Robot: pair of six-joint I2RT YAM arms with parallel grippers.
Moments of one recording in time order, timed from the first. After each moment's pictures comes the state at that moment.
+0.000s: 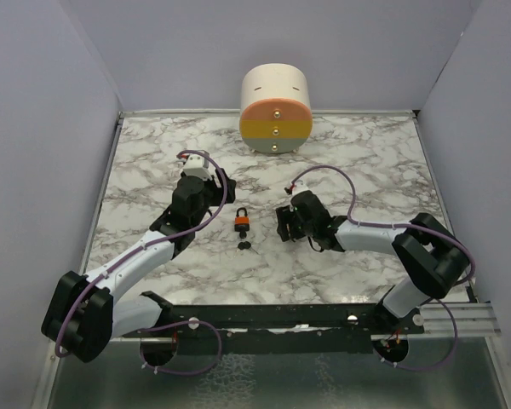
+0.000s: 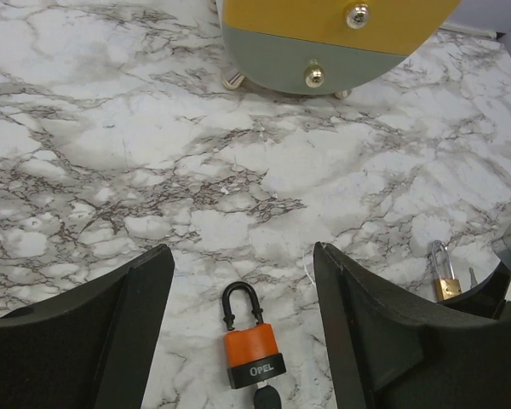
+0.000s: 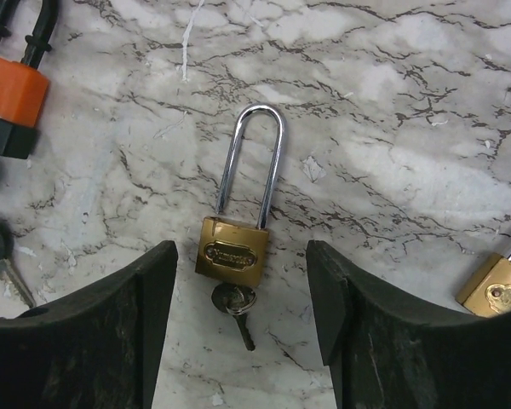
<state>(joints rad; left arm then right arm) -0.51 1.15 0.62 0.26 -0.20 -0.43 0.75 1.59 0.70 0.14 0.13 0.32</state>
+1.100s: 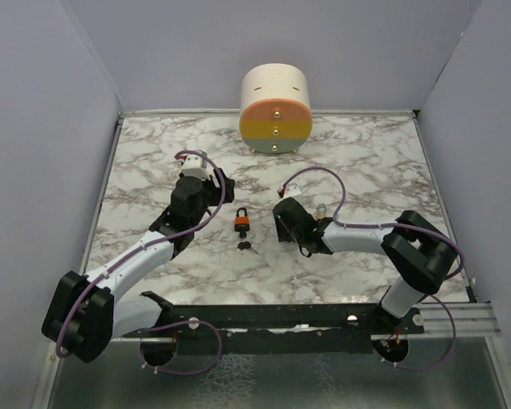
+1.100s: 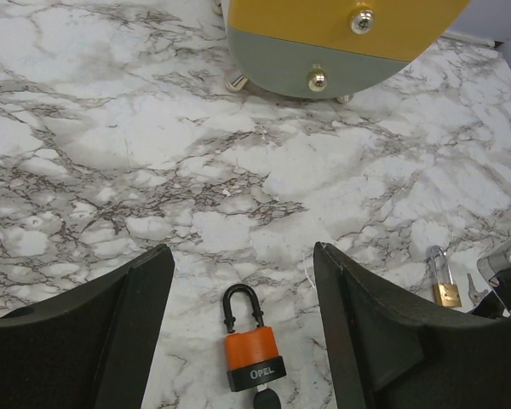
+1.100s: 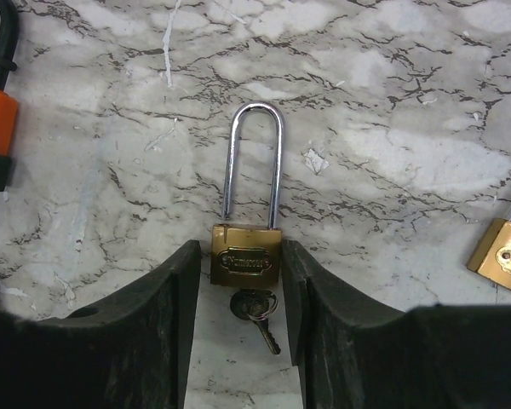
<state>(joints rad) -0.50 1.15 0.61 0.28 -0.19 -0.44 0.88 1.66 0.78 0.04 0.39 0.42</state>
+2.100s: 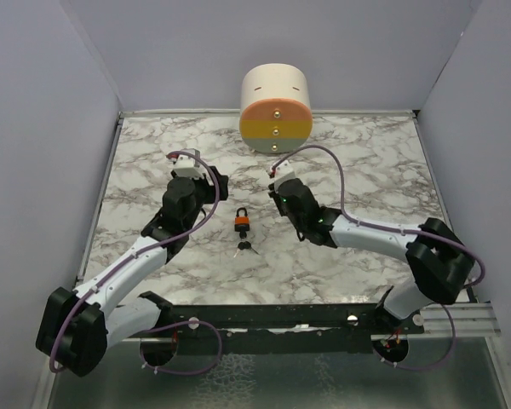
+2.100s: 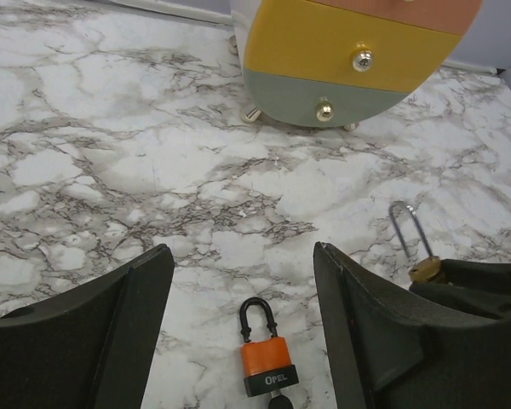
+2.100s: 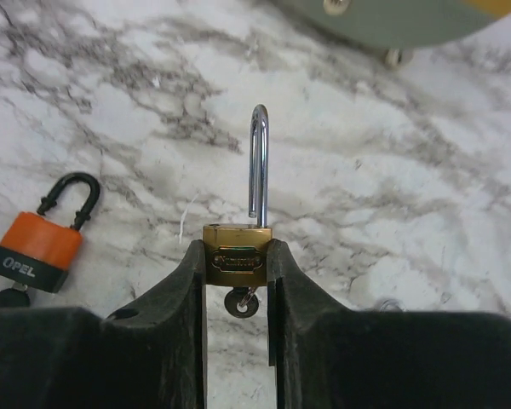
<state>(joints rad) -0.49 1.07 0.61 0.24 -0.22 -0.39 0.88 1.60 0.94 0.11 0.50 0.05</state>
